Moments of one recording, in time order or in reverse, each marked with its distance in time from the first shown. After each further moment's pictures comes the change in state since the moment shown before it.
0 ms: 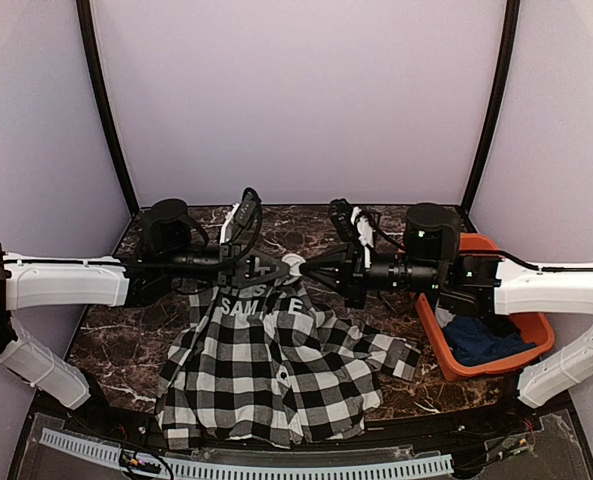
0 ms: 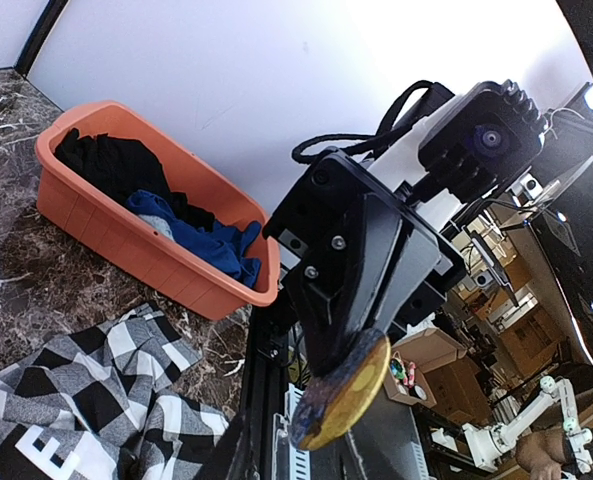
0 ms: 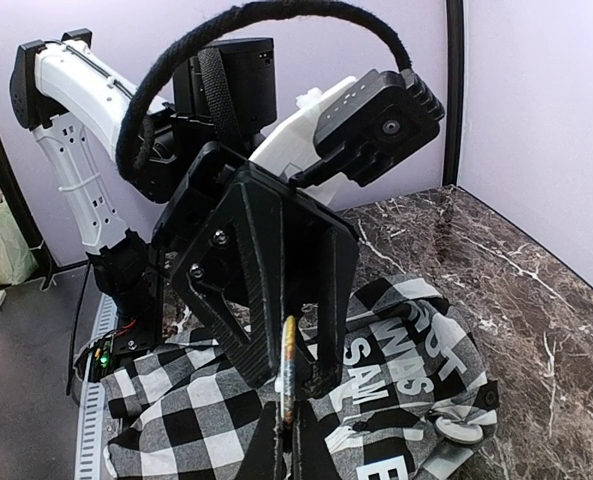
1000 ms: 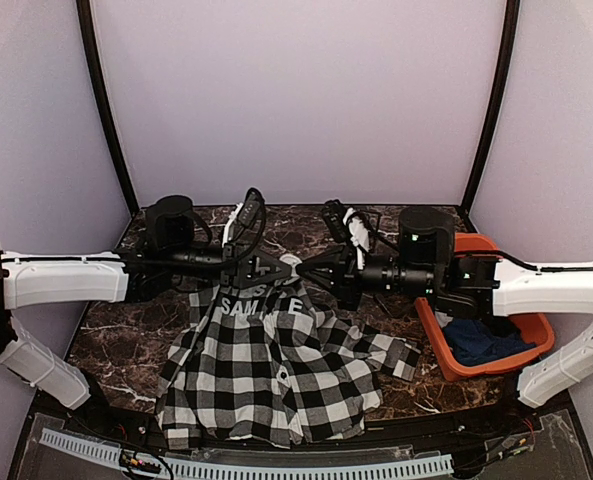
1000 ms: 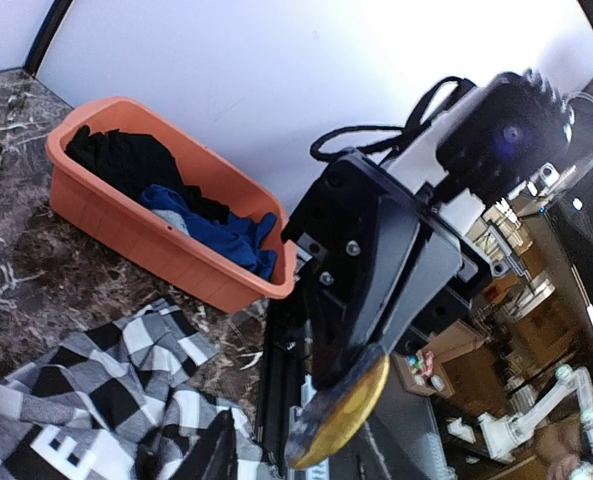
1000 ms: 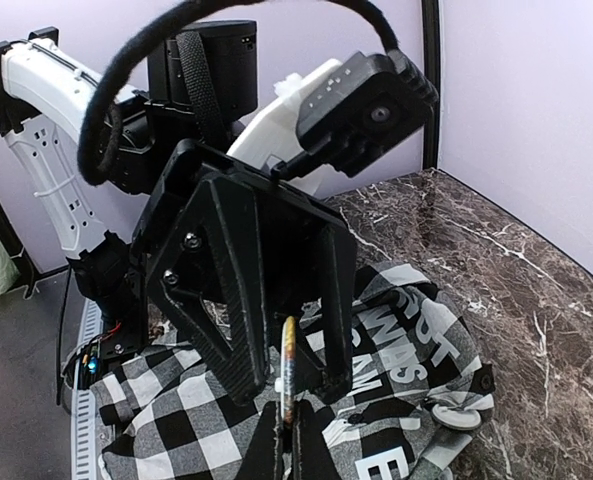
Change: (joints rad) left arm -0.002 0.002 0.041 -0.108 -0.017 0.084; right arm 0.040 0.014 0.026 -0.040 0.103 0.030
